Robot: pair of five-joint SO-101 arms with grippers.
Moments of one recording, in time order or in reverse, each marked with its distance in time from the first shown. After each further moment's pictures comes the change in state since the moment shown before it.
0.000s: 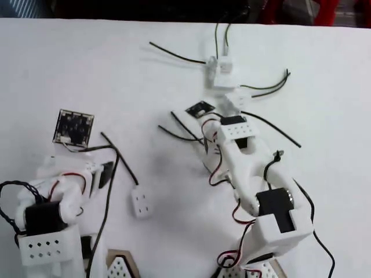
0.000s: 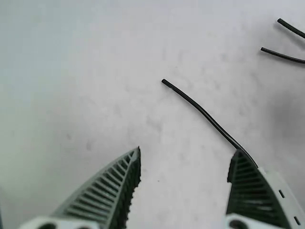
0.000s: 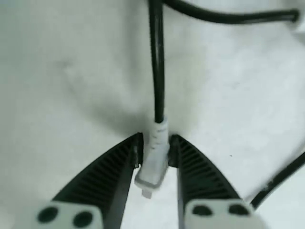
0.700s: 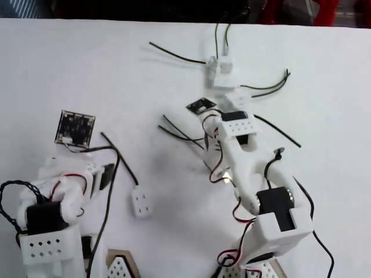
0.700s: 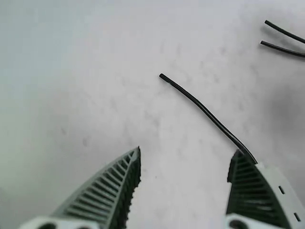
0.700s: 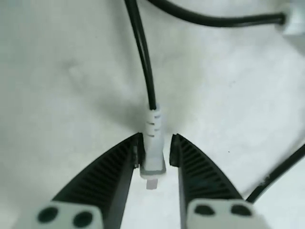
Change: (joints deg) left arm 0.0 0.0 1.4 0.0 0.0; right arm 1.0 0.0 -3.4 4.8 -0.1
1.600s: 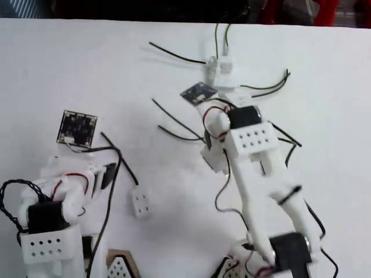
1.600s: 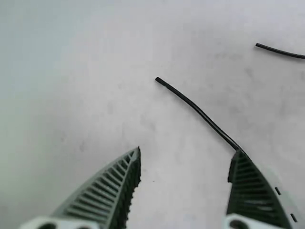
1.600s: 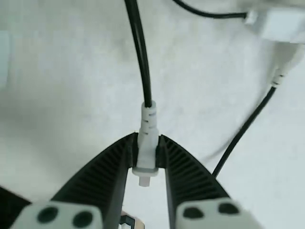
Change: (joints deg) left arm 1.5 0.0 0.3 -0.8 0.0; right arm -3.8 -26.2 -5.7 19.3 -2.2
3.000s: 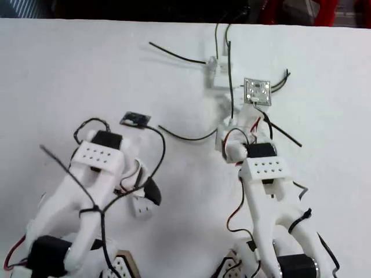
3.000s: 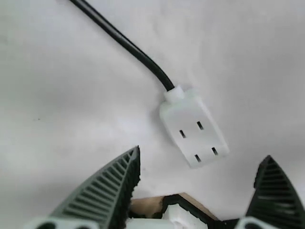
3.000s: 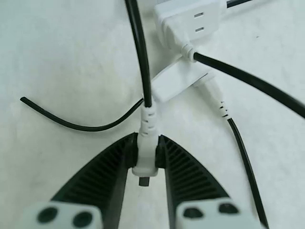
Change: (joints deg) left arm 22.6 52.8 -15.5 9.0 20.7; right arm 9.1 -7.3 29.9 -48.4 -32.4
